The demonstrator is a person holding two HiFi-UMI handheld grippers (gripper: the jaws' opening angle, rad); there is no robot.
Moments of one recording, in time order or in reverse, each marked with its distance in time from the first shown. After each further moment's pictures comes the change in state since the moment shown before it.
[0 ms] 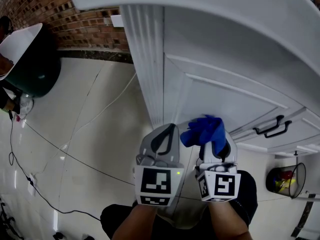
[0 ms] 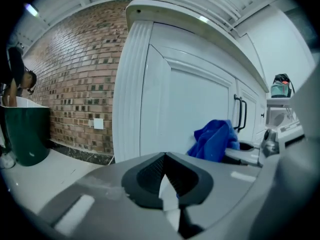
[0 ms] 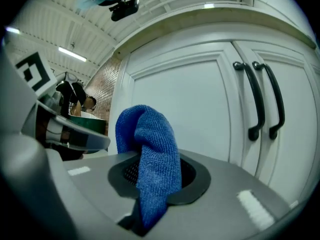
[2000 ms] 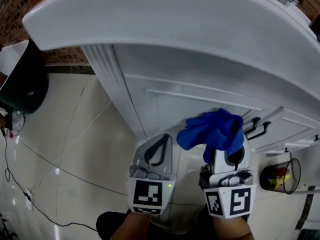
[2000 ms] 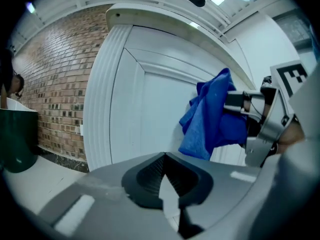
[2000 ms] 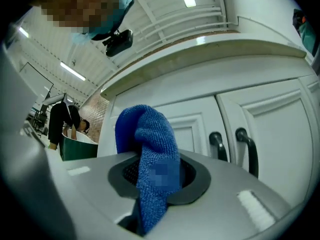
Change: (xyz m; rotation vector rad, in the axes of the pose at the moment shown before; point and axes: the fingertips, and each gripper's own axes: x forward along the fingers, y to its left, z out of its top) left arm 0.009 -0.045 0.018 0.052 -0.078 -0.094; right arm -0.035 -0.046 0.116 0.039 -0.262 -0.030
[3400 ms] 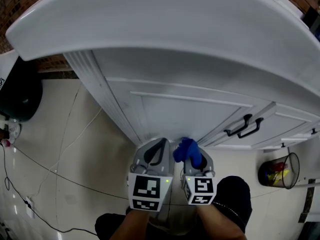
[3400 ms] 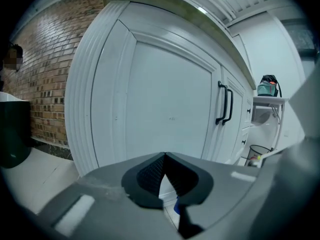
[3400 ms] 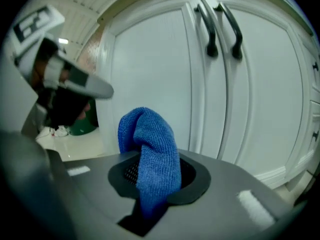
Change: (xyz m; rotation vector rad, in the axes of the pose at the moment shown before) left arm 0.021 -0.016 -0.038 -0.035 0.128 -0.070; right arm -0.051 -0.006 -0.222 0.010 0.561 -0.051
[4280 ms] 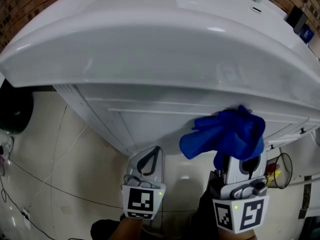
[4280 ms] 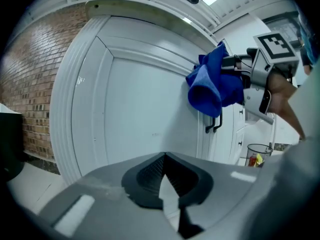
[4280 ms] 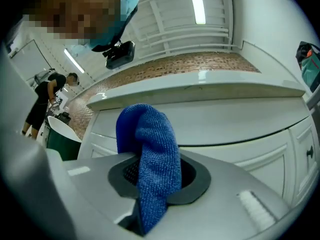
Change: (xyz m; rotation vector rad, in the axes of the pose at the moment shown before) left arm 0.005 -0.028 0.029 0.111 -0.123 -0.044; right arm -0.138 -0.052 0.273 -0.101 -0.665 -0.111
